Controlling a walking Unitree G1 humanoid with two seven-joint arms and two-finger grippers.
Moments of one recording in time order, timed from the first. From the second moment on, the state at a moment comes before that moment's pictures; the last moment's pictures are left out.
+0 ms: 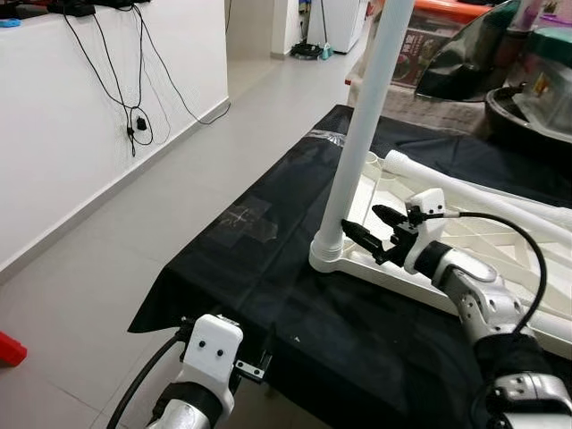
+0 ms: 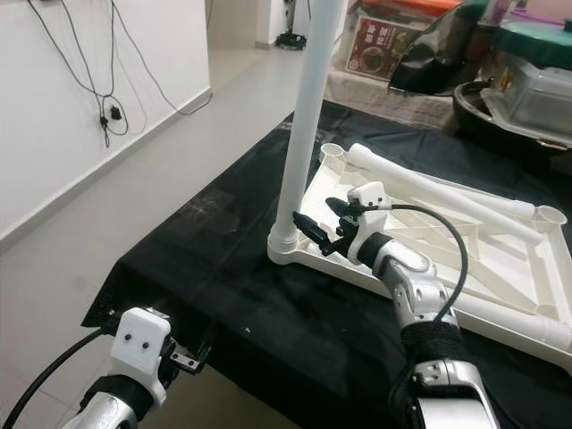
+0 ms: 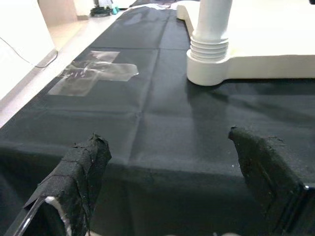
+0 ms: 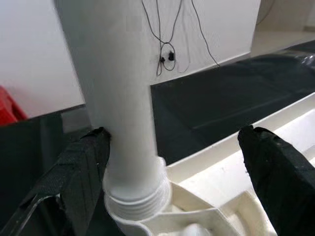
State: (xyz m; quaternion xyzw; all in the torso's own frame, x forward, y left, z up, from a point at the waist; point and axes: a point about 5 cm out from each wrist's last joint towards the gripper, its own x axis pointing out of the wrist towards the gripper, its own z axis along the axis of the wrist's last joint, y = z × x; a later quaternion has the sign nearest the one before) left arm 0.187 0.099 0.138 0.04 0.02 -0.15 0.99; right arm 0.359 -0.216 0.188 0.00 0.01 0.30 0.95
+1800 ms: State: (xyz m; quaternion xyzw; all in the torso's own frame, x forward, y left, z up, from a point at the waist) left arm 0.184 0.095 0.137 0.05 0.03 -0.16 0.99; right arm 0.392 -0.163 0.223 0.03 -0.04 0.40 0.91
